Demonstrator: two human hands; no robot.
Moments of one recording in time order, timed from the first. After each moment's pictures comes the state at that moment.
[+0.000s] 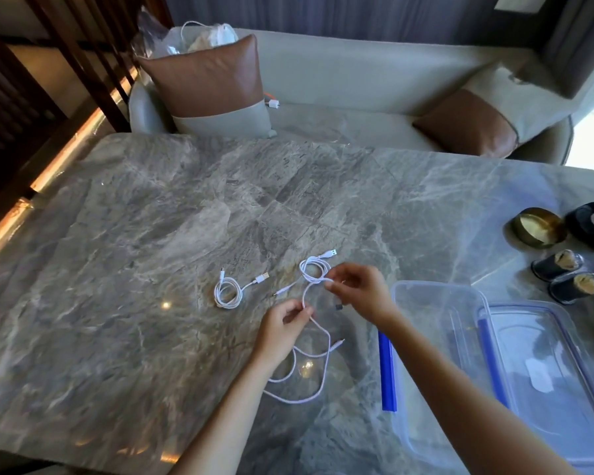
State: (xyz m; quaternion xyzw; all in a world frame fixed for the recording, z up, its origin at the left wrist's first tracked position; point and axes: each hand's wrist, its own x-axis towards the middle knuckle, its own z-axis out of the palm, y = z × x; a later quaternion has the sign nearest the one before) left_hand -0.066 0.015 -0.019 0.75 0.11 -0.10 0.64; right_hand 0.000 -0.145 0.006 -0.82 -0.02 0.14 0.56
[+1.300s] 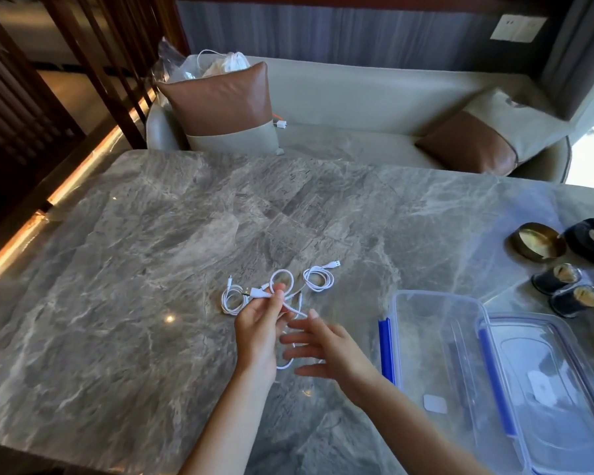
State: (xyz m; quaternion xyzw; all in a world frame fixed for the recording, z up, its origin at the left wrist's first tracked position) left_hand -0.079 0.019 0.043 0.49 0.29 0.06 0.82; right_hand -0.085 -0.097 0.043 -0.59 0.13 0.36 0.72
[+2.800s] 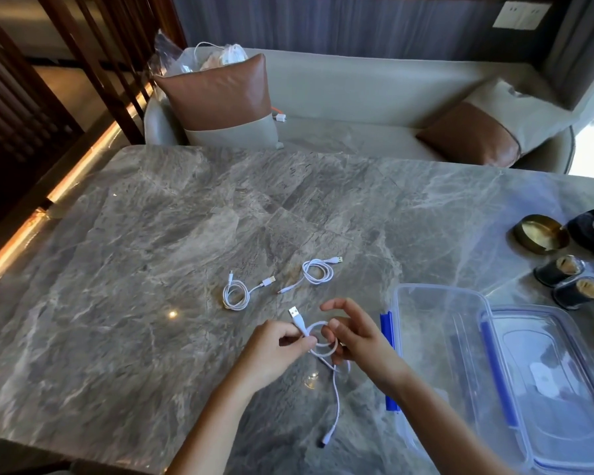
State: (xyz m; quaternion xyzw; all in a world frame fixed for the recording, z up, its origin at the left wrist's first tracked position) left_hand -0.103 0.040 0.037 0.84 0.04 -0.18 0.52; right_hand -0.083 -0.136 0.036 -0.65 -0.02 0.28 0.70
